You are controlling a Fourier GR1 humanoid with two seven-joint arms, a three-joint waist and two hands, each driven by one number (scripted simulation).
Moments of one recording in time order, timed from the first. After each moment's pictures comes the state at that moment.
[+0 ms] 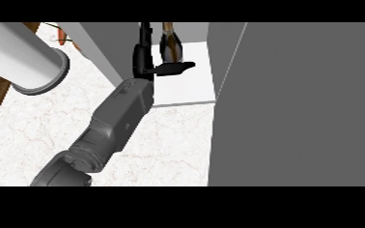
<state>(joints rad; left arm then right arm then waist) -1.10 0.00 0.04 -0.10 0.42 0.36 -0.85 -0.09 -0.02 0.10 -2.45 -0.12 0.17 0.60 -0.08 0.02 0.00</state>
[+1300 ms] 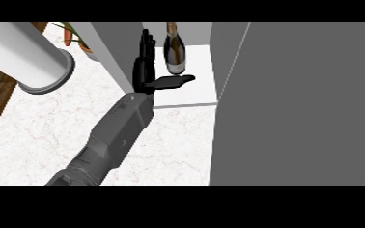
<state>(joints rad) -0.92 0.00 -0.21 -0.32 0.67 0.29 -0.84 -0.09 -0.01 0.15 -2.44 -0.11 0.12 0.62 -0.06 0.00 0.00</state>
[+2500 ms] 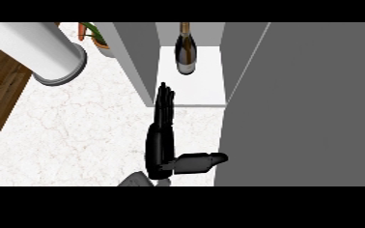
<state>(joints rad) -0.27 0.05 -0.75 -1.38 0.59 0.80 -0.64 -0.07 -0.04 0.08 -2.47 -0.10 0.11 0.63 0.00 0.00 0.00</state>
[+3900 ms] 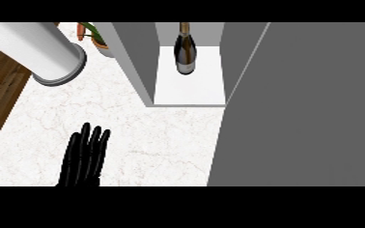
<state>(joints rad) 0.19 0.51 -0.71 -2.01 0.55 0.59 -0.57 0.05 -0.04 0.23 -2.46 -0.16 0.25 0.68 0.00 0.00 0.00</state>
